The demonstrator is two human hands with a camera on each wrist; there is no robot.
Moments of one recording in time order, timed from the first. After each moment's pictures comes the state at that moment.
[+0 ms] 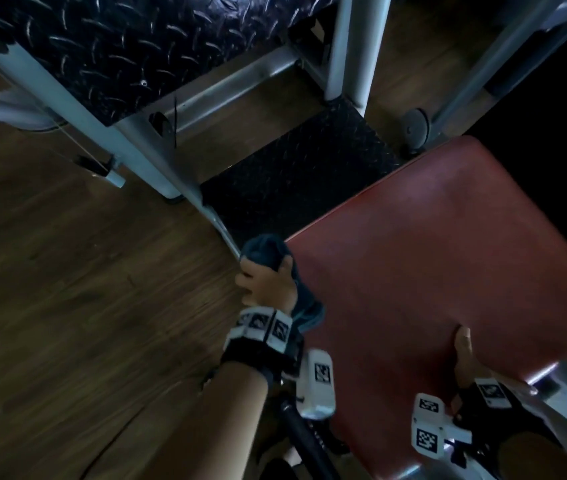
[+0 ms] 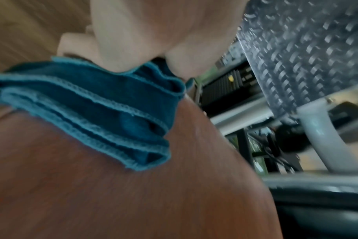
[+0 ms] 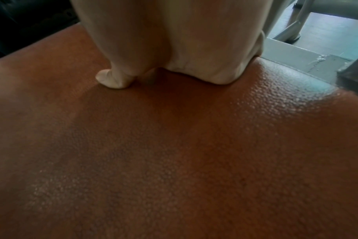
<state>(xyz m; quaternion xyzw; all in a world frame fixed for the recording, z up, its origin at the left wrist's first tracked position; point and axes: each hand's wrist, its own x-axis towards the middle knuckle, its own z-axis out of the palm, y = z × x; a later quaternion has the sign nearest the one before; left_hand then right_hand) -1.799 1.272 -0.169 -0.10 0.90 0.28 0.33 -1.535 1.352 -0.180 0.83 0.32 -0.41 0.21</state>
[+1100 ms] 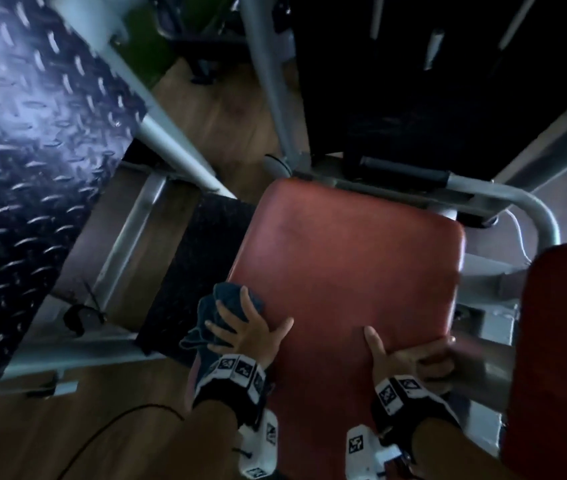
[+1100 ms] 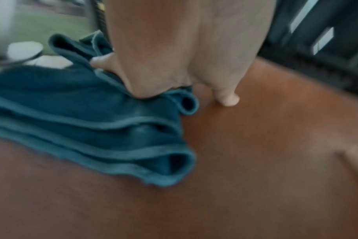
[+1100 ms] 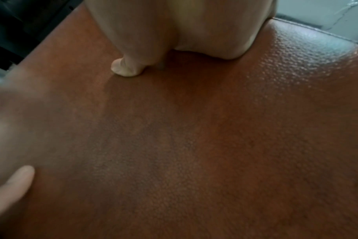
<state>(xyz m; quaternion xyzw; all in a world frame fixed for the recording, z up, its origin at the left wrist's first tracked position) -1.731 1.378 -0.178 0.36 0.87 -0.10 0.33 -1.541 1.343 -0.205 0.92 0.21 -0.31 -0.10</state>
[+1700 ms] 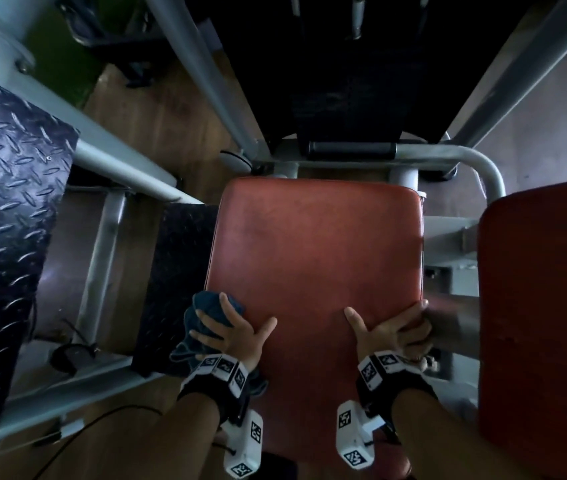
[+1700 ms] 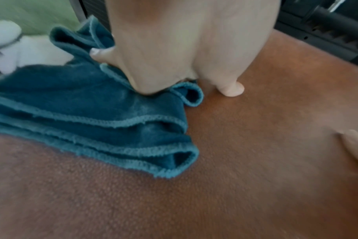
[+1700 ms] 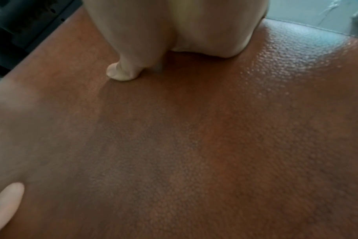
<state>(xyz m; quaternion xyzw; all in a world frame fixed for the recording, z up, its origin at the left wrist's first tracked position) -1.737 1.382 -0.179 0.39 0.85 -0.13 0.34 -1.538 1.342 -0.208 0.93 0.19 -0.31 -0.07</state>
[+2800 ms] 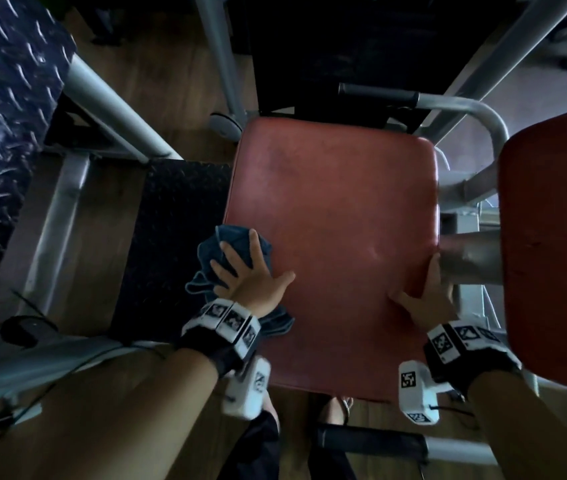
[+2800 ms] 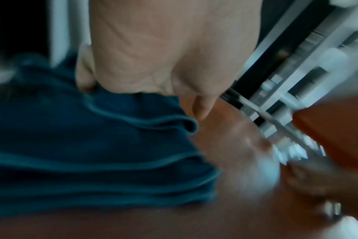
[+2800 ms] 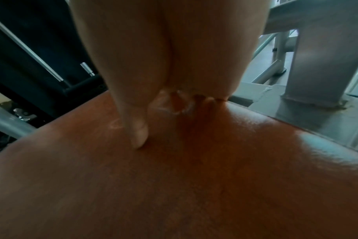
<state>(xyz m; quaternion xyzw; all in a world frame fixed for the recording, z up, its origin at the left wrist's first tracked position) -1.786 1.366 -0.160 0.55 0.72 -0.13 0.41 -1.518 1.281 -0.188 0.86 0.30 -0.39 -0.11</state>
